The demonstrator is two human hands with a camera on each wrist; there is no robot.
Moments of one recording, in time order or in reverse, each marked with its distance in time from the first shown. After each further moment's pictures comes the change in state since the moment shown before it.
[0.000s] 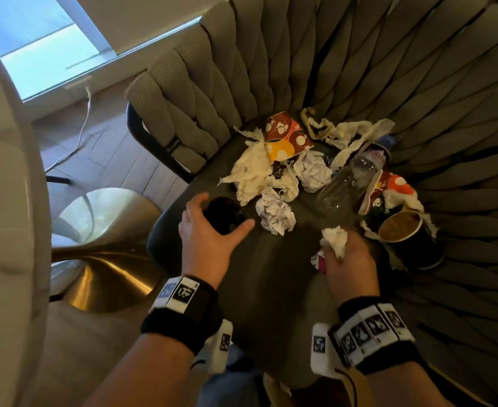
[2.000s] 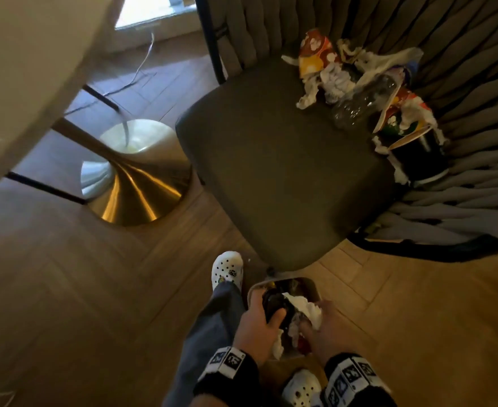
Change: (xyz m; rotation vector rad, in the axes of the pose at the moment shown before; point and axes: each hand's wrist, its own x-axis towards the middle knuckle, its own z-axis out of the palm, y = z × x) left_hand -0.337 -0.149 0.135 -0.207 -0.452 -0.420; right_hand -0.189 0.256 0.033 -0.175 -0.604 0.150
